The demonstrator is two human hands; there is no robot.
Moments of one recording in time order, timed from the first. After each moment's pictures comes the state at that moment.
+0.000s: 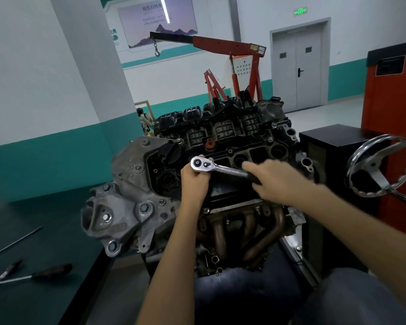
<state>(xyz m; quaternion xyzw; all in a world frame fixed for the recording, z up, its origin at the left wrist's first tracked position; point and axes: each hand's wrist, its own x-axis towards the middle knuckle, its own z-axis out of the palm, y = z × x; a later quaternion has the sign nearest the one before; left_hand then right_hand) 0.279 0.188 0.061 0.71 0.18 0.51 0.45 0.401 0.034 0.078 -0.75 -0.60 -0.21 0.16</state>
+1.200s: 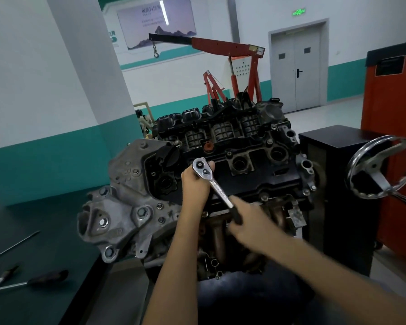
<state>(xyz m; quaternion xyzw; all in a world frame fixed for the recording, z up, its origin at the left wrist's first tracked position) 0.286 0.184 0.062 0.71 0.21 0.51 0.45 0.336 0.039 0.021 -0.70 -0.56 0.07 0.44</state>
